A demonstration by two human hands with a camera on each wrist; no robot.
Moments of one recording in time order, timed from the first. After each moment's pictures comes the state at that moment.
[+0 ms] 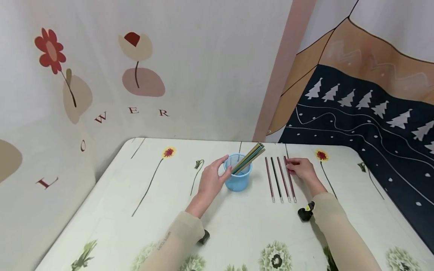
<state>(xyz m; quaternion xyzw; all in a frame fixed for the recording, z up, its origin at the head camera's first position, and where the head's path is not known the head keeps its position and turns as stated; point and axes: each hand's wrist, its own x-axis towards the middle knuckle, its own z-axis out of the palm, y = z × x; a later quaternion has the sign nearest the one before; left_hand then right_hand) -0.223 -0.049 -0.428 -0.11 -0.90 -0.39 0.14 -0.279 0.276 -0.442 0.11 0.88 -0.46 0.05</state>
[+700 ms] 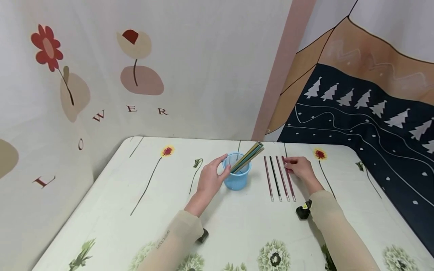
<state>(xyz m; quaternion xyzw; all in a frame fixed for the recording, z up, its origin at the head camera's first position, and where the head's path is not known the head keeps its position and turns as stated) -0.223 -0.049 -0.427 -0.11 -0.91 -0.39 0.14 -0.279 0.274 -0.442 0.12 0.89 -0.43 0.05</state>
